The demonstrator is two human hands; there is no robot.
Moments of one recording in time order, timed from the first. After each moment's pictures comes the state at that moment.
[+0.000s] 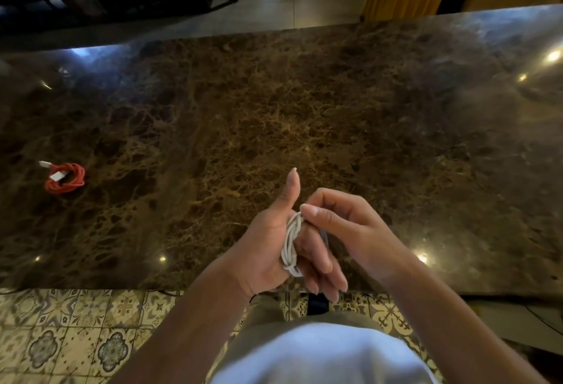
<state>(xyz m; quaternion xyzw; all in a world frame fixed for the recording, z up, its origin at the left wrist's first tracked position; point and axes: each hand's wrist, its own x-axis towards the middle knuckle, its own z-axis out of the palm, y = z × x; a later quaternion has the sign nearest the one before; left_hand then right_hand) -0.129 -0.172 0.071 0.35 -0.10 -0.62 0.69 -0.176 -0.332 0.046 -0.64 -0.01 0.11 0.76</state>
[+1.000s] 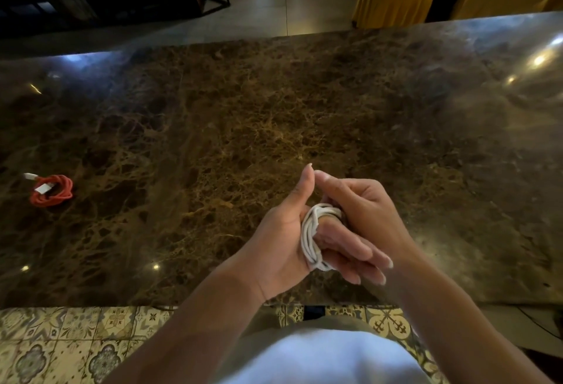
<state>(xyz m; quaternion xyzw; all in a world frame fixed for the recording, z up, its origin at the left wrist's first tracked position) -0.124 -0.203 0.090 0.35 -0.09 -0.59 0.72 -0.159 -0.340 0.077 -0.60 0.13 0.05 0.79</state>
